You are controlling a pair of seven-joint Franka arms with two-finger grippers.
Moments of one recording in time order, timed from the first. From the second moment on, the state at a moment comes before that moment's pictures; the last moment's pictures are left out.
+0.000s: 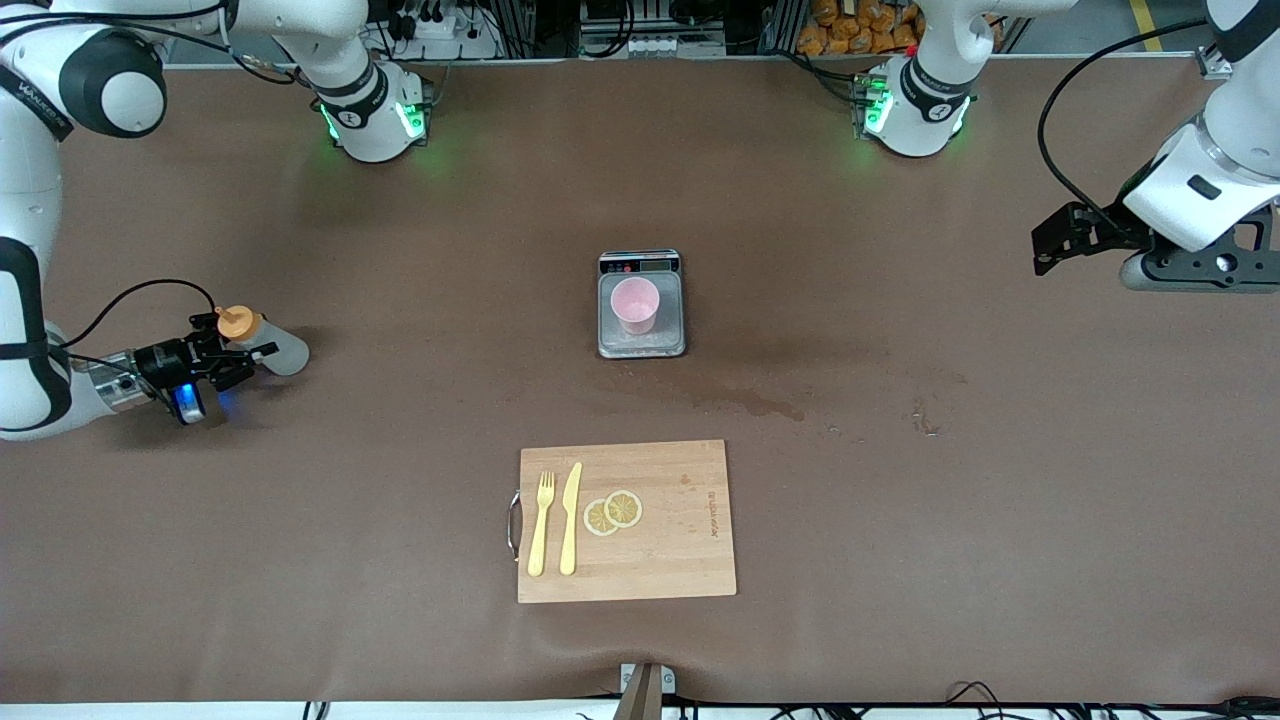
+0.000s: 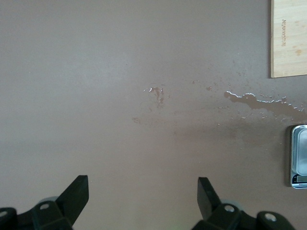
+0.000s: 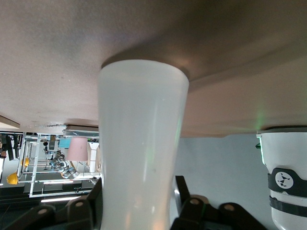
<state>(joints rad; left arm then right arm) -0.14 -0.04 -0.01 -1.68 0.03 1.63 -0.07 -0.52 0.97 -0.01 -1.37 0.58 1.14 0.34</state>
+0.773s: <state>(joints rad) -0.13 -0.05 -0.01 -1.68 0.03 1.63 -0.07 -0.52 0.91 -0.01 -1.12 0.56 0.96 0.55</state>
